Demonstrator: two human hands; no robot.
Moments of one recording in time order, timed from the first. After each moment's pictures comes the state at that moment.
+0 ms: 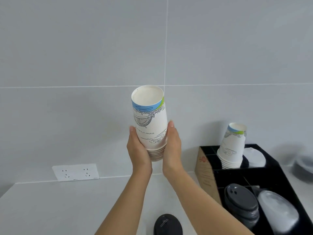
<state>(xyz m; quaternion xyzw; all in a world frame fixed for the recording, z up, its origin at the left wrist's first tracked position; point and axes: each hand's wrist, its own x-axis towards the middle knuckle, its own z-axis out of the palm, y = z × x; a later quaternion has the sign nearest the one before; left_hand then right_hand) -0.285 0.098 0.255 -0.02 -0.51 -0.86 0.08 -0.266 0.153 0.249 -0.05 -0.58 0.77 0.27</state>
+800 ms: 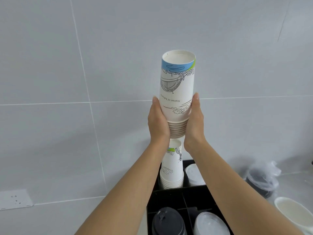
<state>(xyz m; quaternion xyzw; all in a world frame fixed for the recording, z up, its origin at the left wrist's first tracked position) -0.250 0.365 0.343 -0.13 -0.53 -0.84 0.03 -0.227 0.427 0.337 -0.06 -0.56 0.75 0.35</state>
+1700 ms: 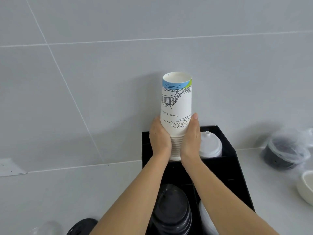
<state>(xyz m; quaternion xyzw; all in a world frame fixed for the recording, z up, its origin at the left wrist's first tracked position) -0.299 0.396 0.170 0.02 -0.69 -0.72 0.01 -0.269 0.446 0.157 -0.22 -0.59 0.71 0.30</state>
